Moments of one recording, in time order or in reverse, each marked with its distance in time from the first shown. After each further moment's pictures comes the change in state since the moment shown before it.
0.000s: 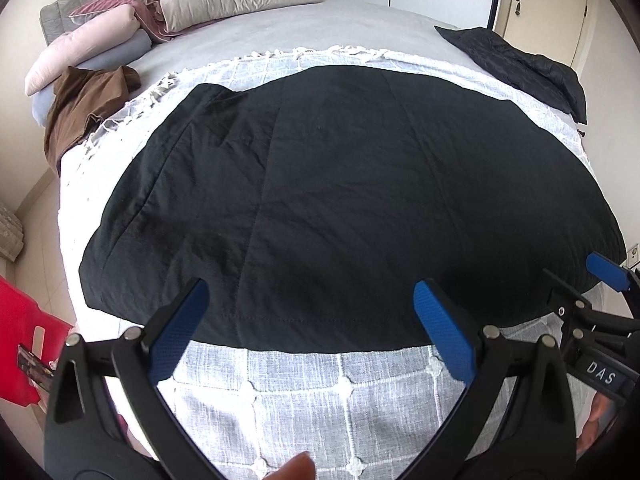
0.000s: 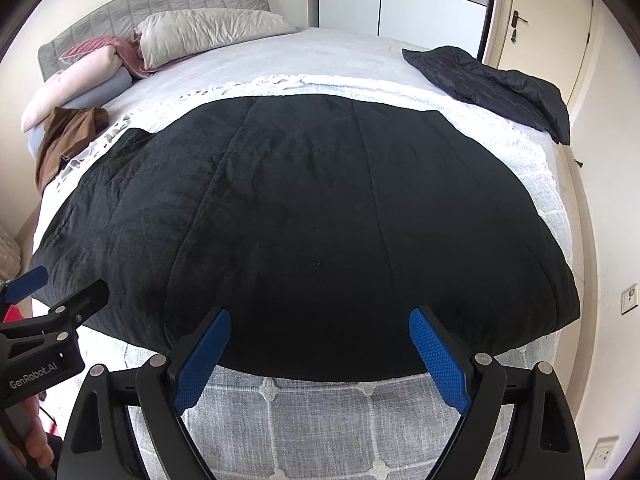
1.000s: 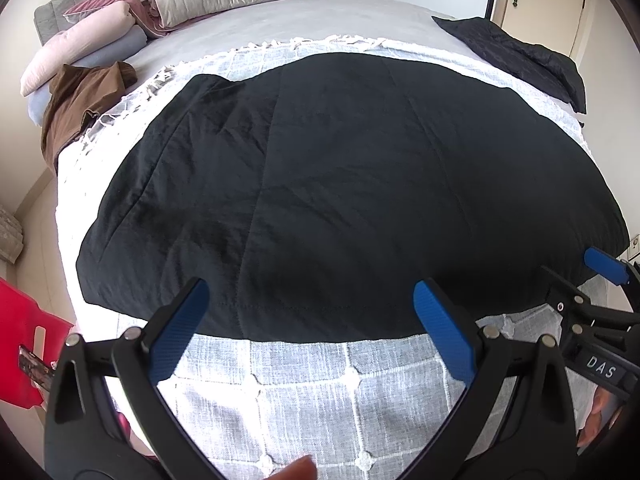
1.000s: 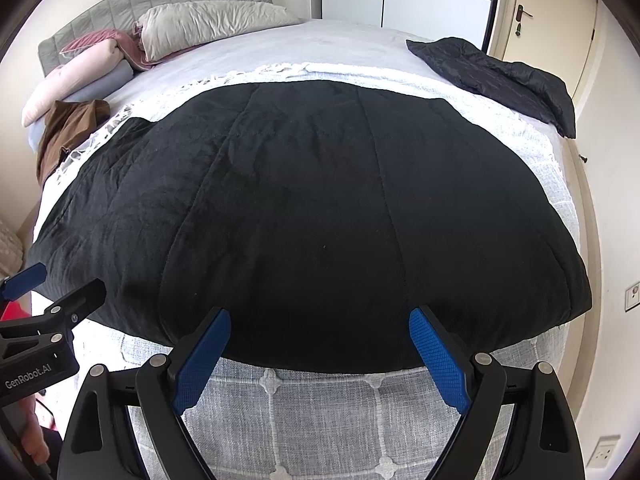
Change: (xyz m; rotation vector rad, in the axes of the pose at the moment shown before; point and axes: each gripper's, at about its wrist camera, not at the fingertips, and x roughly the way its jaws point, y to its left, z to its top) left arm 0.006 0.002 -0.006 0.015 0.031 -0.003; right arm 0.010 0.000 -0.005 -0.012 0.028 0.010
